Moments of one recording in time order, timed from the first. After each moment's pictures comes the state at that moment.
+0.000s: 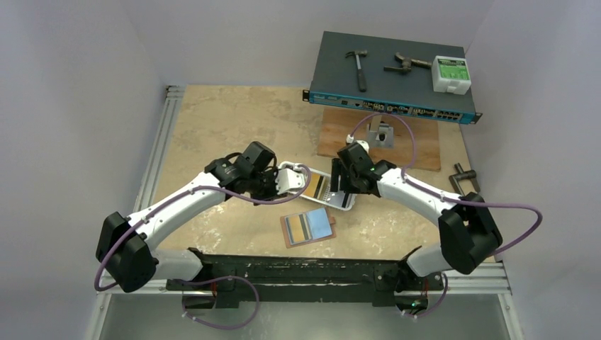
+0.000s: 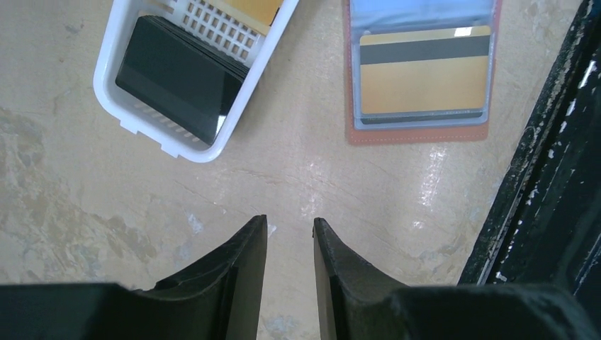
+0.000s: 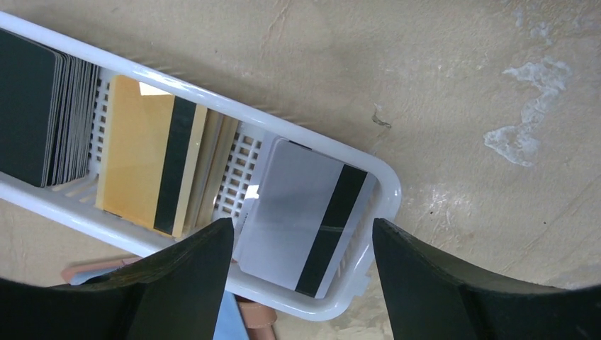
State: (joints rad) left arm -0.71 1.29 1.02 -0.77 0.20 0.65; right arm 0.61 1.44 0.90 -0.48 0.22 0.60
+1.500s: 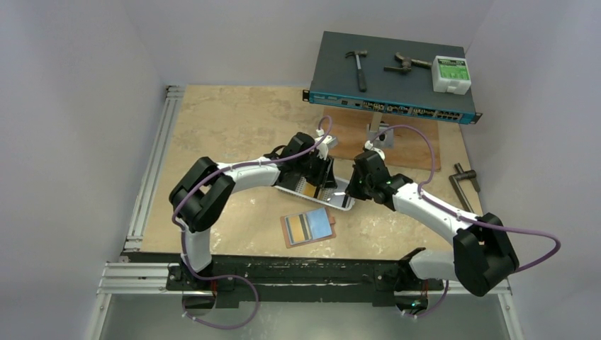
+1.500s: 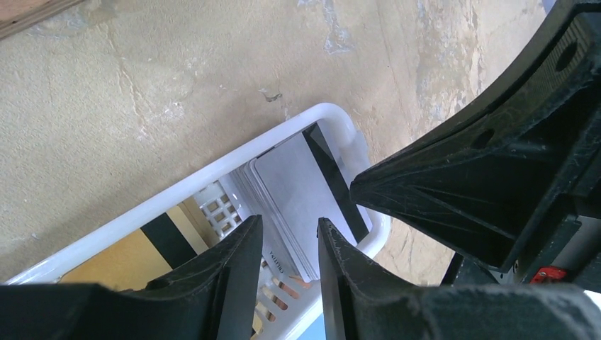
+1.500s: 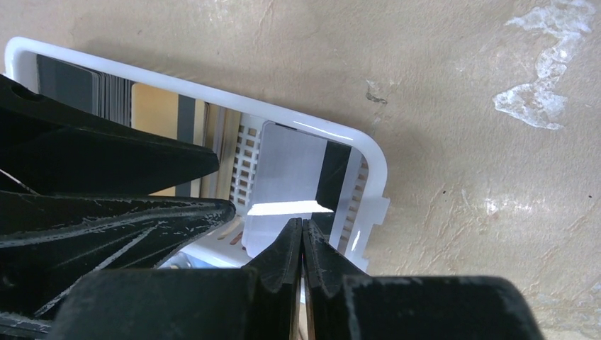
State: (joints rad) left arm -0.76 1.90 1.18 0.06 0.45 -0.37; right arm 0.54 1.27 0.72 -0.34 0.11 0.74
